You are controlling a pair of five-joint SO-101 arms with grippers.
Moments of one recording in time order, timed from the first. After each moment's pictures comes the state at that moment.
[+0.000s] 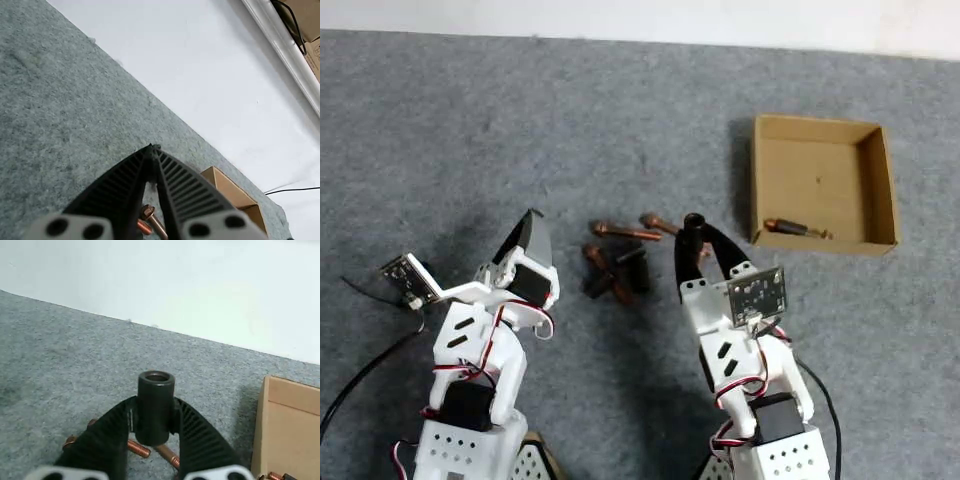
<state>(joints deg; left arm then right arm) 5.0 -102.1 96.0 20.2 51.8 -19.3 -104.0 96.0 22.0 6.9</state>
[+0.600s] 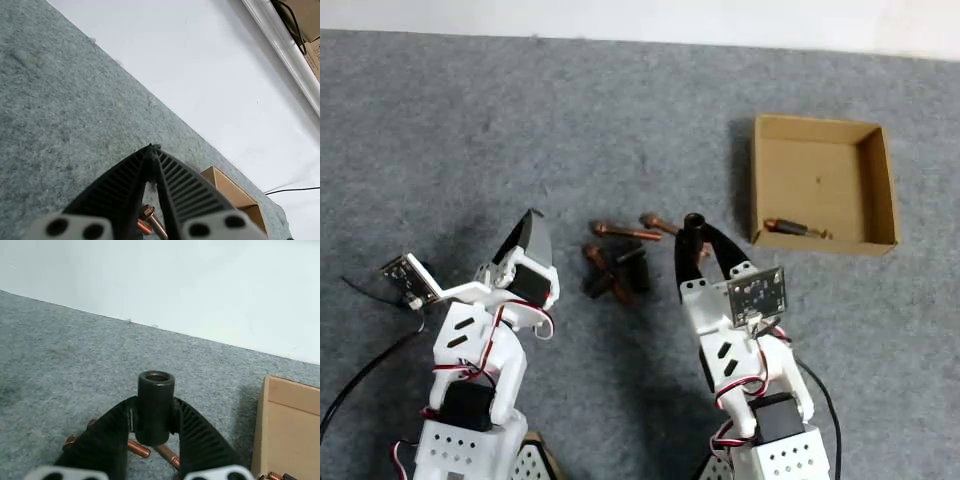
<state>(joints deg) 5.0 -102.1 96.0 20.2 51.8 -19.3 -104.0 96.0 22.0 6.9</state>
